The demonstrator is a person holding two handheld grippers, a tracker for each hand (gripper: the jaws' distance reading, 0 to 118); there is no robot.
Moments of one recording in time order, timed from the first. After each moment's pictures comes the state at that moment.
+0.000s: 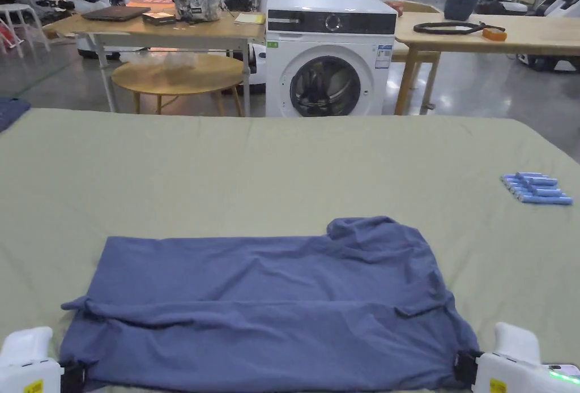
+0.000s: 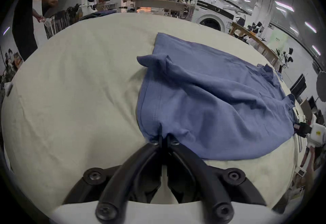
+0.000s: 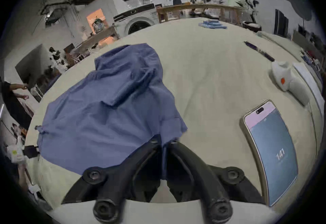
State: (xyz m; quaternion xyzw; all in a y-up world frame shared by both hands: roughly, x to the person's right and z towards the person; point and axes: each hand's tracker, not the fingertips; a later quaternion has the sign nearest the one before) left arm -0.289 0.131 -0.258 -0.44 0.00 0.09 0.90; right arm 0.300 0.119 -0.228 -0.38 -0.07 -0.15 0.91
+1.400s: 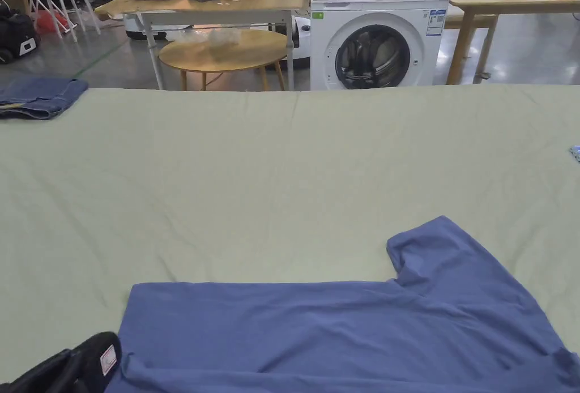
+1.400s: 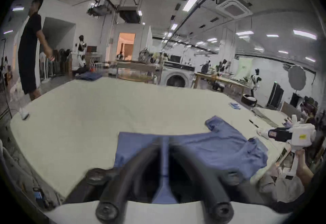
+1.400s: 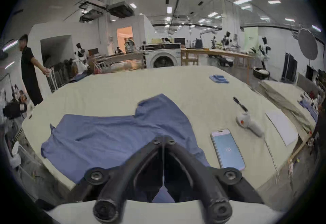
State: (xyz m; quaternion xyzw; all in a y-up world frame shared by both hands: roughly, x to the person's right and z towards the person) left arm -0.228 0.281 -0.054 -0.17 -0.09 0.08 0.98; right arm 0.243 0.235 -0.067 -0.24 0.00 -0.03 0.97
